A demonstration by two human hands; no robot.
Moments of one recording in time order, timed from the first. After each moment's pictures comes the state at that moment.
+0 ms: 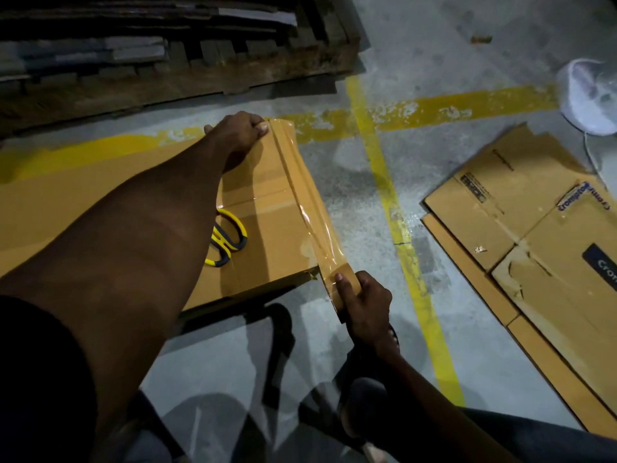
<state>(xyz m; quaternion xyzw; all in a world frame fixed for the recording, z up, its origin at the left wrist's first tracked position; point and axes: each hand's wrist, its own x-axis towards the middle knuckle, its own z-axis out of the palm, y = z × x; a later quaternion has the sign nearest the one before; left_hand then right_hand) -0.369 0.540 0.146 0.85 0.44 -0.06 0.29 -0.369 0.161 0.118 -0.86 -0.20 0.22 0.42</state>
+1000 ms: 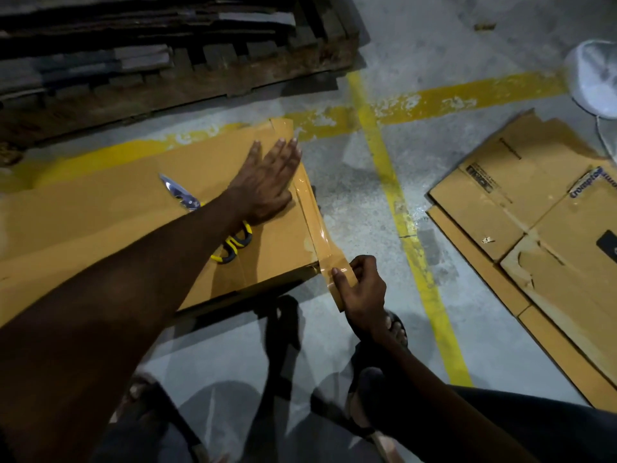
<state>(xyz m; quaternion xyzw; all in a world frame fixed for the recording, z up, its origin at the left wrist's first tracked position) -0.410 0.451 0.130 0.98 0.15 -0.11 -0.05 -0.372 0.161 0.104 -0.84 -0.22 0.21 0.45</state>
